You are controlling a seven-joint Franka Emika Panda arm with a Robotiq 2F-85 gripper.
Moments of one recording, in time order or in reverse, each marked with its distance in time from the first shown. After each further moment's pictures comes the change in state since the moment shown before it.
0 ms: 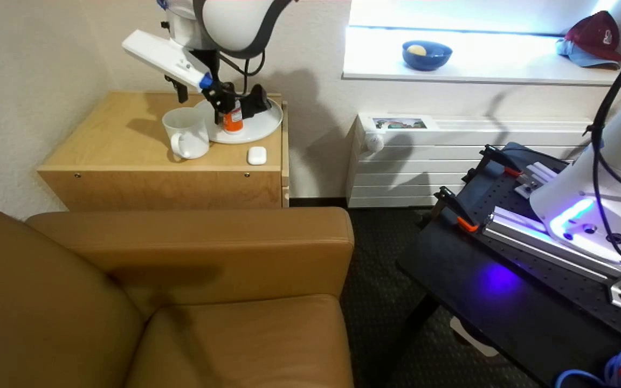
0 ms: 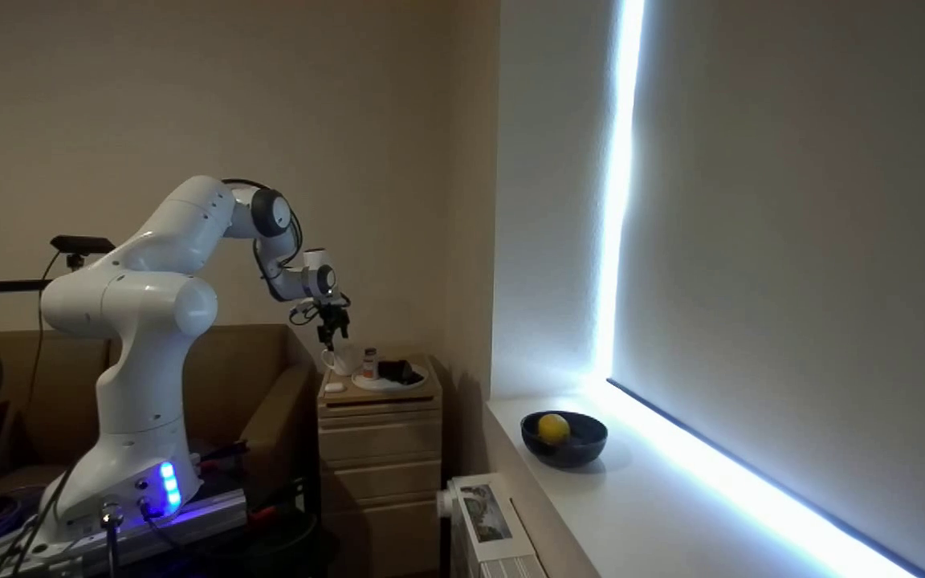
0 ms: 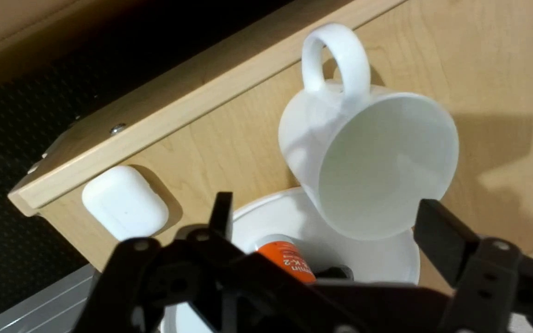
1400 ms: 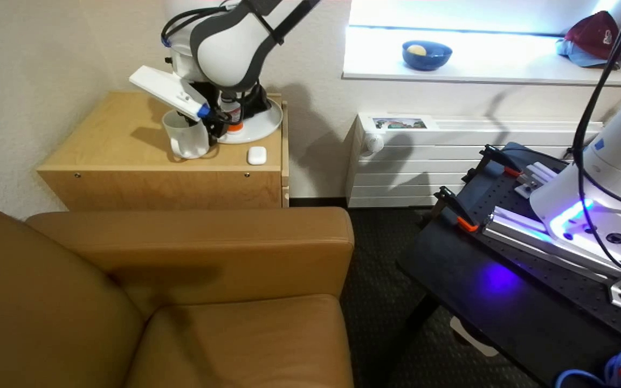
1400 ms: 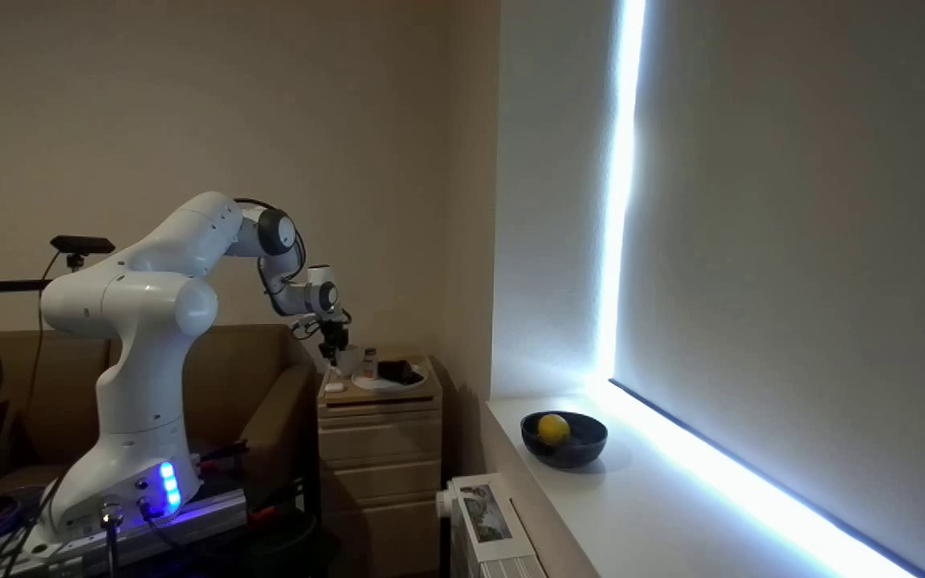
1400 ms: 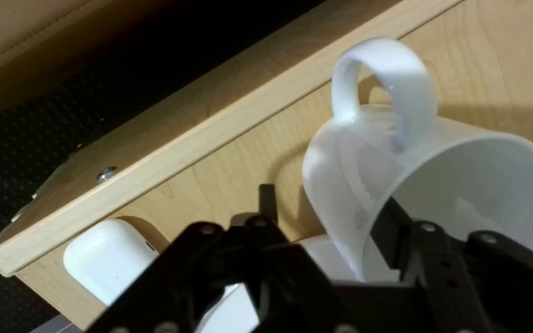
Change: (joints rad) arm 0.002 0.141 -0.001 0.111 0.052 -0.003 0.002
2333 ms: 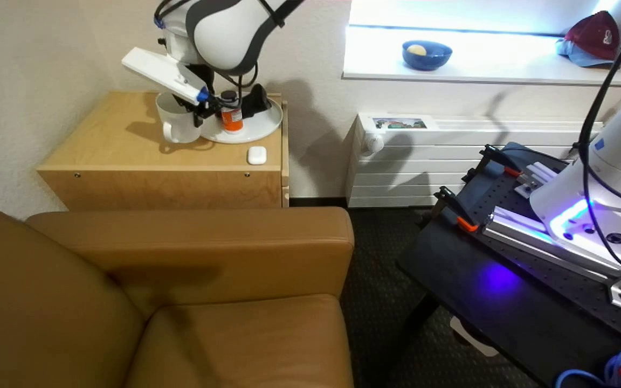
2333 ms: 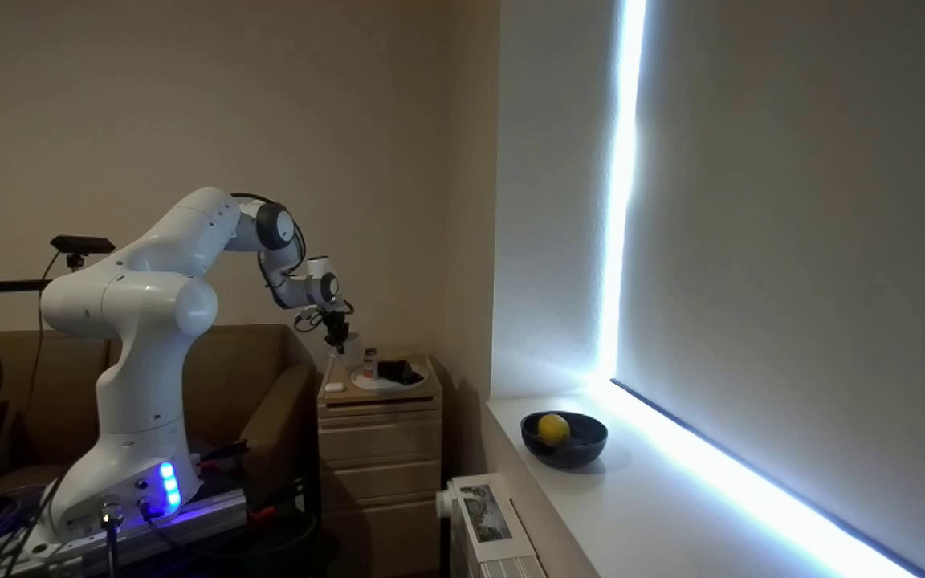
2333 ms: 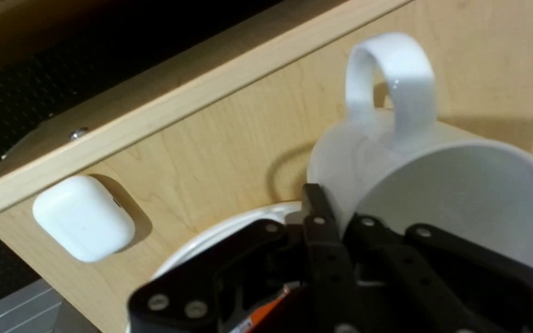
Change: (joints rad) arm 0.002 -0.044 -0.010 0.000 -0.033 0.001 -0.061
